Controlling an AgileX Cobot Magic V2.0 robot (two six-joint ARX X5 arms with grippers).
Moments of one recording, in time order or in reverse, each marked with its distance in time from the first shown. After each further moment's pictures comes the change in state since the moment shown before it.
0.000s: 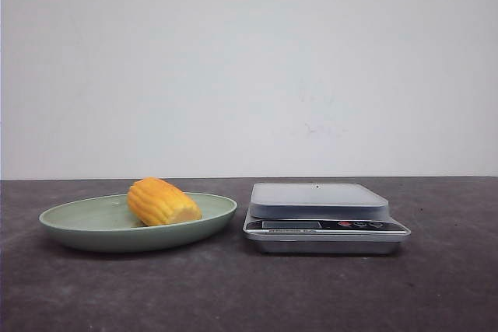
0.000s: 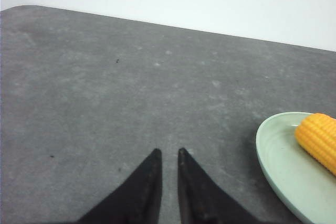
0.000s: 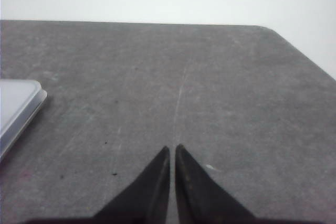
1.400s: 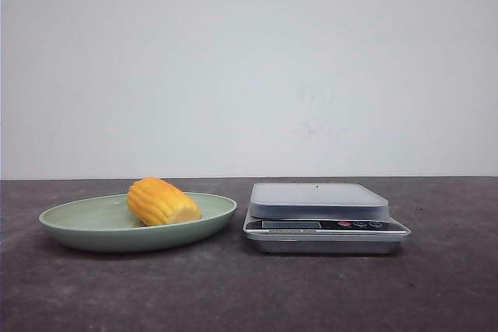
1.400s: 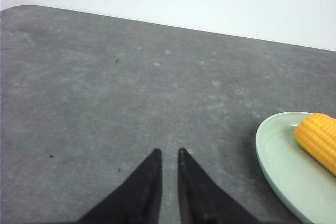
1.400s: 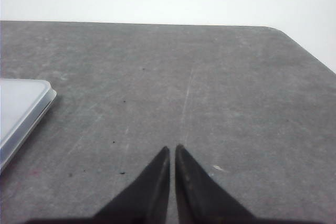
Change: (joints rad) left arm 0.000 0.000 0.000 0.000 0.000 0.000; right arm 0.000 0.000 0.000 0.004 -0.027 0.002
